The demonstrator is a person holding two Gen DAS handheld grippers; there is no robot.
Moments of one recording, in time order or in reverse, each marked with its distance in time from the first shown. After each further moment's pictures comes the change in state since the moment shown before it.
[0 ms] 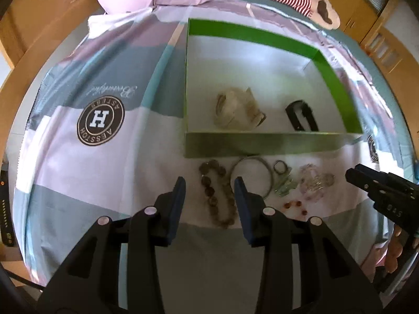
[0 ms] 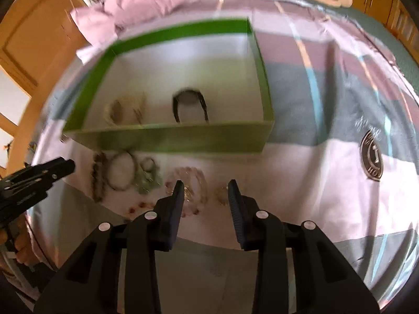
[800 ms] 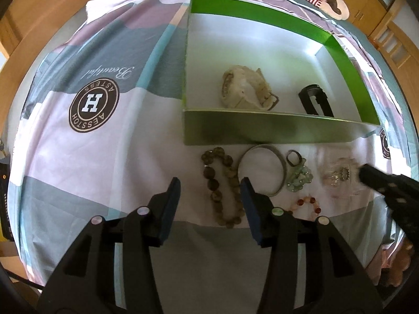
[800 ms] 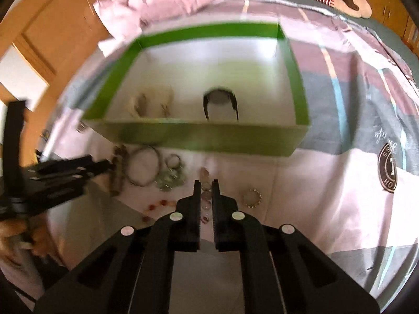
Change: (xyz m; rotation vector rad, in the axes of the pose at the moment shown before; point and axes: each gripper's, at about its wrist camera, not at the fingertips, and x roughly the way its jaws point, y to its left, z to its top) left arm 0.025 0.004 -0.005 -0.021 0.067 0.030; right arm -0.013 0.012 -0.007 -0.074 -0.048 0.101
